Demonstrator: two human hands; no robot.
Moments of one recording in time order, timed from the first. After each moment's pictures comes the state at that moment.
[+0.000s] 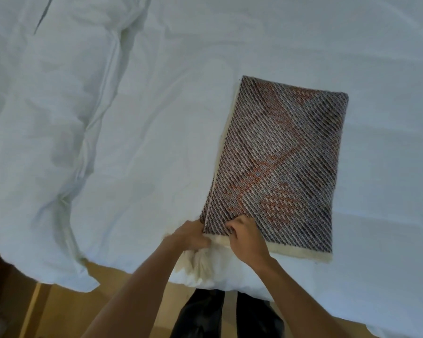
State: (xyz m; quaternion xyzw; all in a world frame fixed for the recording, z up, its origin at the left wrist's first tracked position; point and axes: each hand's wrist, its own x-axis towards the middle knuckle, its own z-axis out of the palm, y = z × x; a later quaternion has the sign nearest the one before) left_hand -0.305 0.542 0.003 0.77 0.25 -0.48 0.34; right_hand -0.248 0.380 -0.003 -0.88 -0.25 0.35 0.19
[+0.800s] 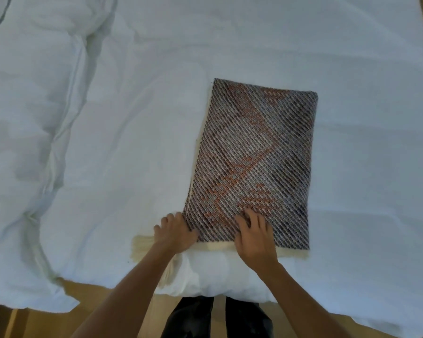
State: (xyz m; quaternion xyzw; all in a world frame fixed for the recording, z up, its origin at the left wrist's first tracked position) left_hand -0.285 0.522 -0.010 0.84 0.30 -0.41 0.18; right_hand -0.223 0.323 -0.006 -0.94 -0.28 0.18 0.06
